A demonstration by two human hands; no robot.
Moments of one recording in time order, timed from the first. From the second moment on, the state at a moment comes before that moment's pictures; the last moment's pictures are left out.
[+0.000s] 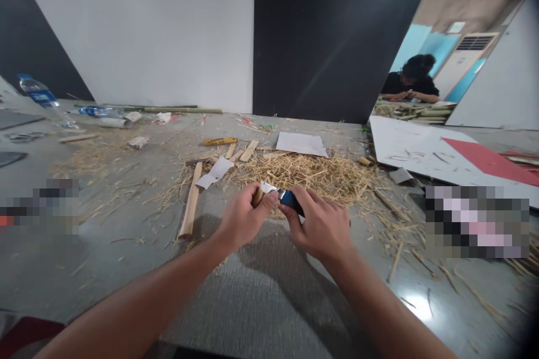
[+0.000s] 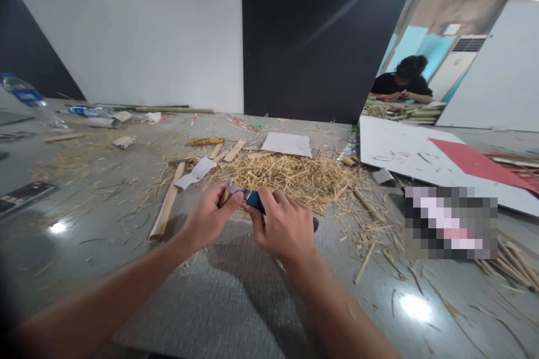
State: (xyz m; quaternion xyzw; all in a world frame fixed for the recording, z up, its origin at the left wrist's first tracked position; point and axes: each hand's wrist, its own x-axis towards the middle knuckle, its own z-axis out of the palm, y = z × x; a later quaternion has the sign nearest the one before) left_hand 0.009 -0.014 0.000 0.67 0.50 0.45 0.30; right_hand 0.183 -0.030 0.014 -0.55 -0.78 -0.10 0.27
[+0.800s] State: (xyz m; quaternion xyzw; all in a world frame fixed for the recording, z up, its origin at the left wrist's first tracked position) left_hand -0.005 -0.016 0.007 0.63 0.37 0.42 0.54; right_hand 0.197 -0.022 -0.001 -0.48 -0.82 0.03 0.29
